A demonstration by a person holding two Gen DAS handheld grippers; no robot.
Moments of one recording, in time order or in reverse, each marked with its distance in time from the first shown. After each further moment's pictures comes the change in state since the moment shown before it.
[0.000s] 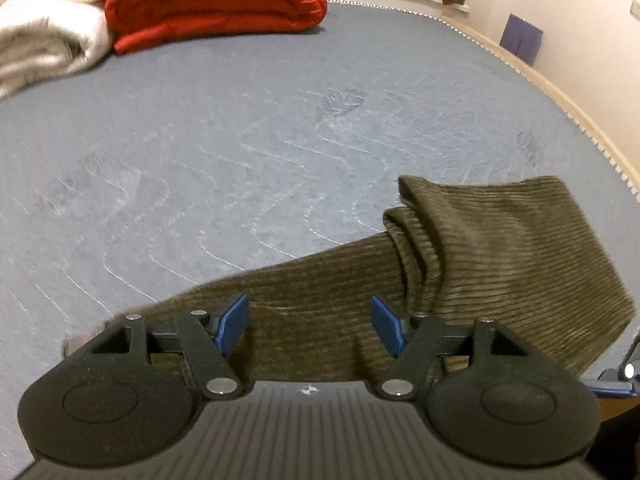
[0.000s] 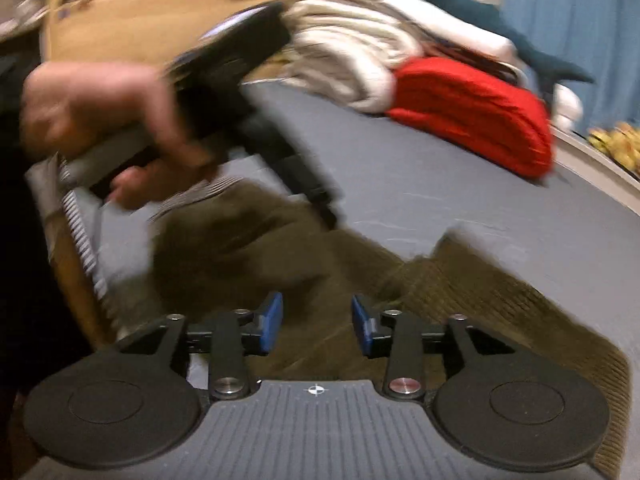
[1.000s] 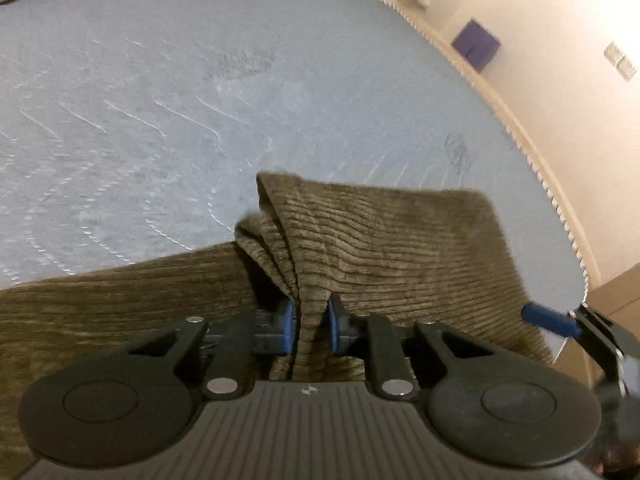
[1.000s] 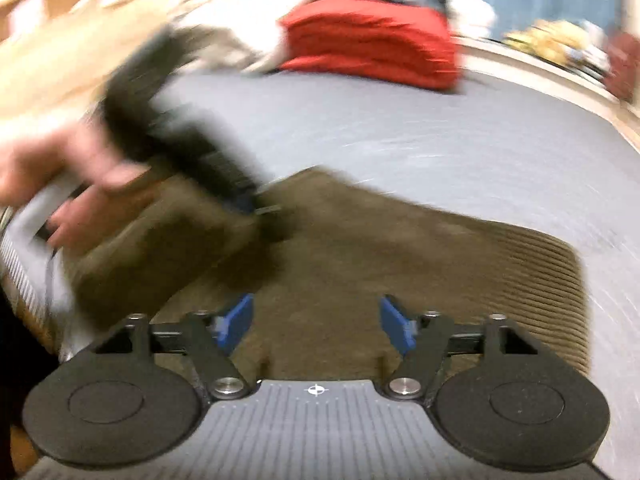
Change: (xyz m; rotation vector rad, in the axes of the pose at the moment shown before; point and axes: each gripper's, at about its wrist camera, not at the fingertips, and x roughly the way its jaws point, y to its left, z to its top) left arm 0.064 -0.050 0.026 -0.129 0.088 -0.287; right arm -0.036 -0.105 -0.040 0.431 0.069 -0.243
